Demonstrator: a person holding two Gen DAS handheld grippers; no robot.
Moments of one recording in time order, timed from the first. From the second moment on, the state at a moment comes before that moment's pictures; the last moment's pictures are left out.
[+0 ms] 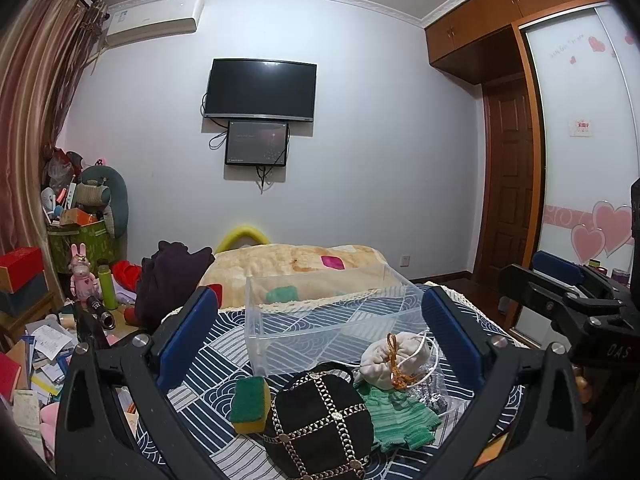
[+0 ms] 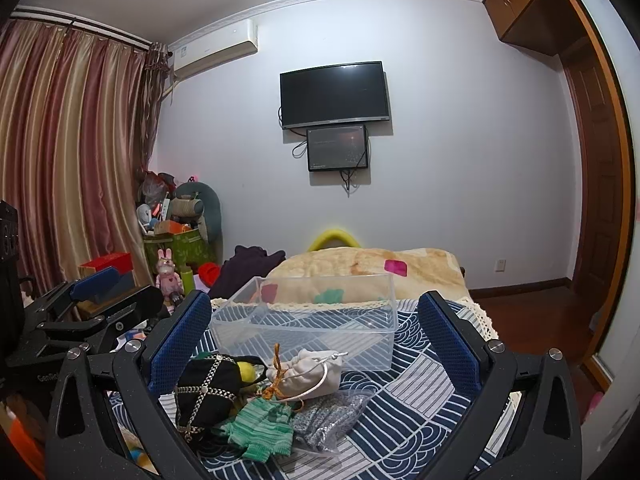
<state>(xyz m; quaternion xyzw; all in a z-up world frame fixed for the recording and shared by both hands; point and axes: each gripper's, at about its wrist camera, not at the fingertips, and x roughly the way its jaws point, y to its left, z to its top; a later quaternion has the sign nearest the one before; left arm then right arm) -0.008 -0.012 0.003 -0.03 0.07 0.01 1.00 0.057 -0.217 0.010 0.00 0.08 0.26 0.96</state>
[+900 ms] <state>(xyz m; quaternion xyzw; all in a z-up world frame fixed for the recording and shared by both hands) -0.009 -0.013 0.005 -0.03 0.08 0.00 1.00 0.058 -0.220 0.010 0.01 0.08 0.26 0.96</state>
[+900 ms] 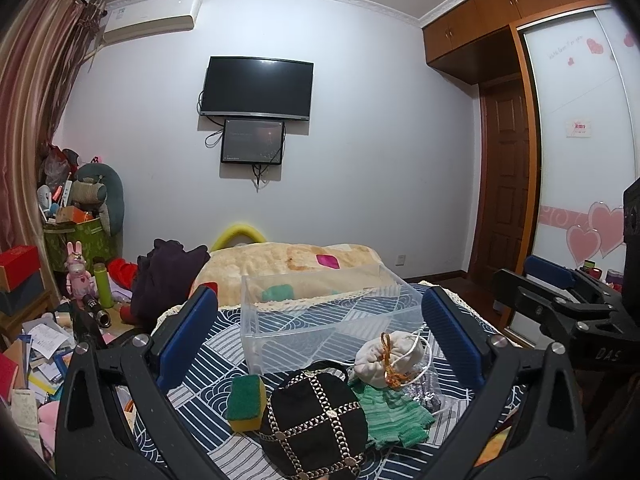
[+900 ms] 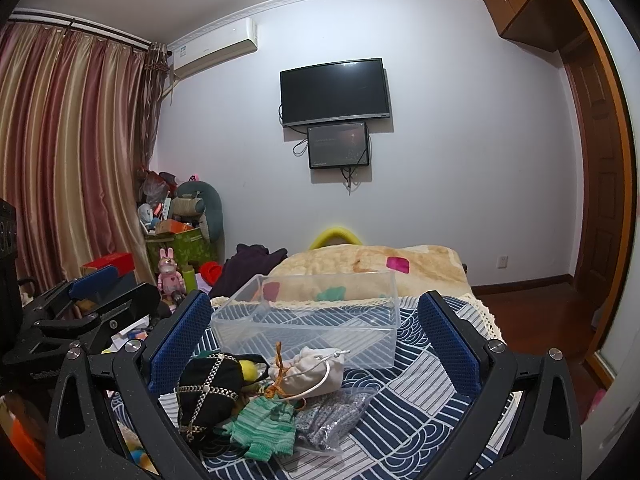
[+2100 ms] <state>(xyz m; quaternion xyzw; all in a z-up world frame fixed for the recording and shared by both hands) 0.056 0.010 -0.086 -0.09 0.28 -0.05 0.96 0.121 -0.181 -0.065 -0.02 0.26 0.26 0.93</state>
